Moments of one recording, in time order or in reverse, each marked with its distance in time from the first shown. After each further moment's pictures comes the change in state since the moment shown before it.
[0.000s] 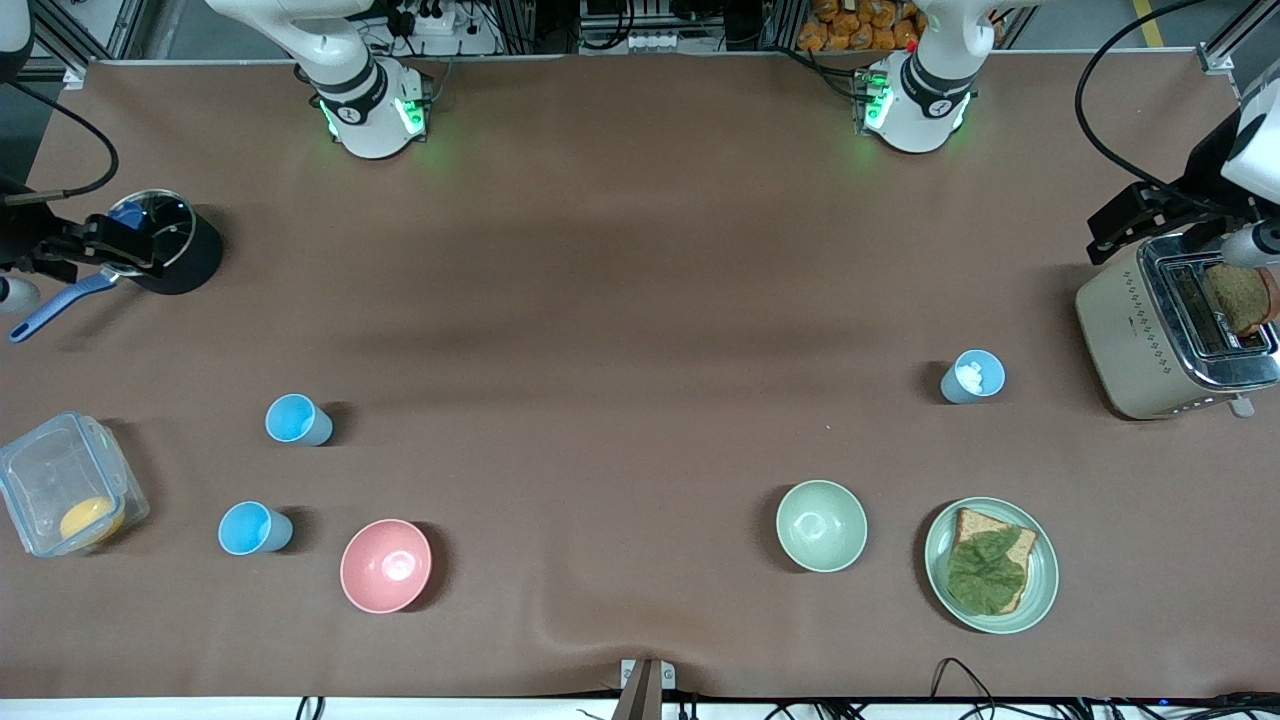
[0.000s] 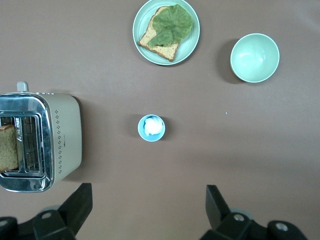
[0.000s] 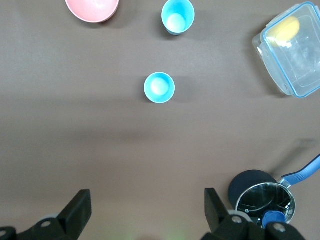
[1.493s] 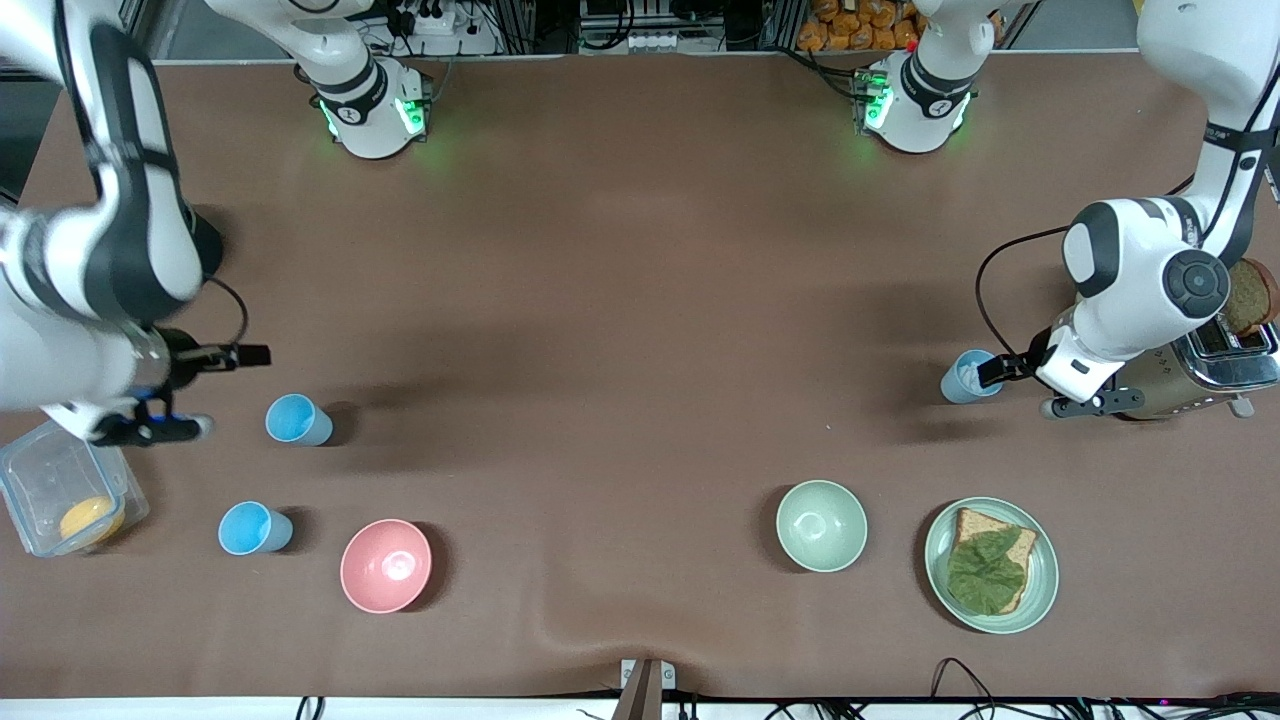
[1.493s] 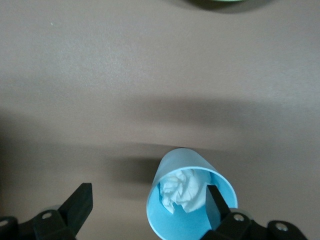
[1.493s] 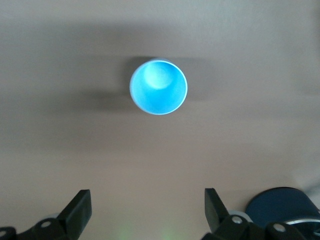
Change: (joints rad) left arm 0.132 0.334 0.030 -0.613 0.000 0.882 0.128; right arm -0.007 0.390 0.000 -0.034 0.002 0.138 -0.018
